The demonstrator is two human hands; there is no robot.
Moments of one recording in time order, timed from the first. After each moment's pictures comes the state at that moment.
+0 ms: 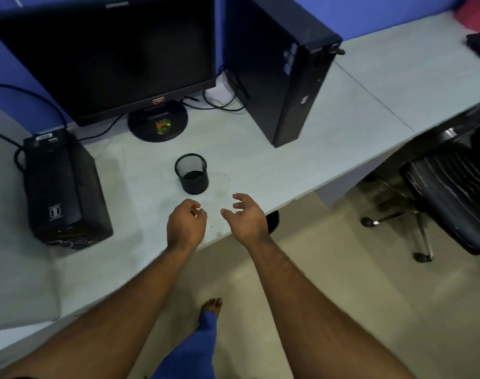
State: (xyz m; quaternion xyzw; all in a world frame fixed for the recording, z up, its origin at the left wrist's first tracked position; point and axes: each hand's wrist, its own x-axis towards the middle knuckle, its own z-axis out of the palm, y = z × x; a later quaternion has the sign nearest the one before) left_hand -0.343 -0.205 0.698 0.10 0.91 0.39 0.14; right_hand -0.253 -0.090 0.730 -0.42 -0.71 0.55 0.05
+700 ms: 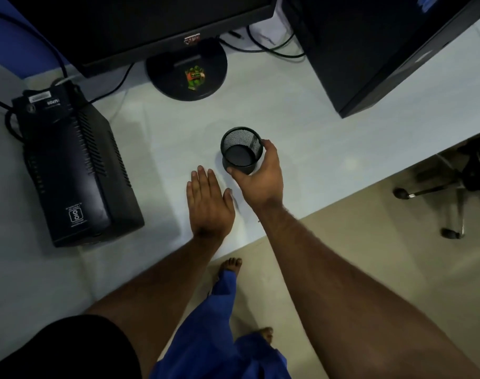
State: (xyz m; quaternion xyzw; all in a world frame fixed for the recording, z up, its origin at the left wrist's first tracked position) left_hand -0.423 -0.228 0.584 0.24 0.97 0.09 0.02; right_hand -0.406 -0.106 0.665 -0.42 -0.76 0.49 0.13
